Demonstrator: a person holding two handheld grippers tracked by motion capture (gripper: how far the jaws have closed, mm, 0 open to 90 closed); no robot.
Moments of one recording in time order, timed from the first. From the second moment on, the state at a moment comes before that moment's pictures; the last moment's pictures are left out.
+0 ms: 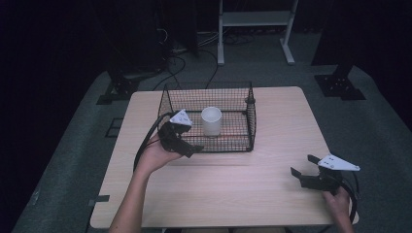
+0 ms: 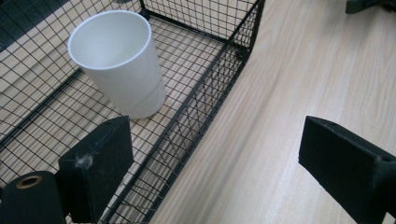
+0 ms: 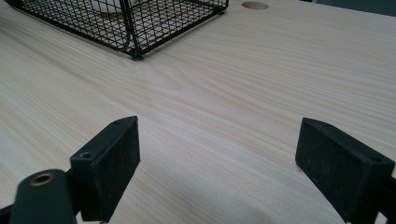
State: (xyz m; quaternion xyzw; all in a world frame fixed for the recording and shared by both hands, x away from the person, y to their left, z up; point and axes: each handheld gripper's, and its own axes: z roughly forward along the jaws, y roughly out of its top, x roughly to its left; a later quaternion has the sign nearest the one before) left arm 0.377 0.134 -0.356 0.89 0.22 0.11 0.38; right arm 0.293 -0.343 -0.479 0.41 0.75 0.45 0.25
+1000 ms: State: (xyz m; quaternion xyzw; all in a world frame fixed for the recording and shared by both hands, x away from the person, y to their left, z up) left arm 0.331 0.145 -0.382 0.88 0.22 0.11 0.41; right arm 0.294 -0.342 -0.480 0.41 0.75 0.45 0.25
